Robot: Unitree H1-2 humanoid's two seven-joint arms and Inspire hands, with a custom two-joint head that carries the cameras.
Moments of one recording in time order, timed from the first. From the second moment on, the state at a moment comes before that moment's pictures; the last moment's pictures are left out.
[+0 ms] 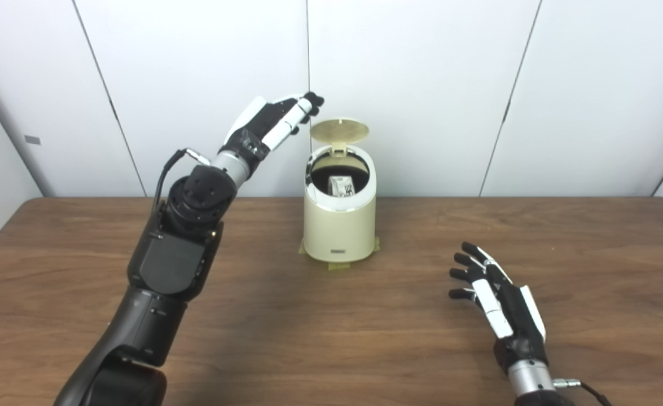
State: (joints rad) left arm -0.83 0.23 -0.17 0.30 0.19 0.28 -0.24; right arm -0.04 -0.04 -0.04 -0.09 -0.06 0.07 -0.05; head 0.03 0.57
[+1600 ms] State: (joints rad) left arm -0.80 0.41 -0.54 -0.01 0.71 0.37 -0.60; right arm 0.00 -0.06 -0.06 -0.20 0.01 0.23 -0.01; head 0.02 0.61
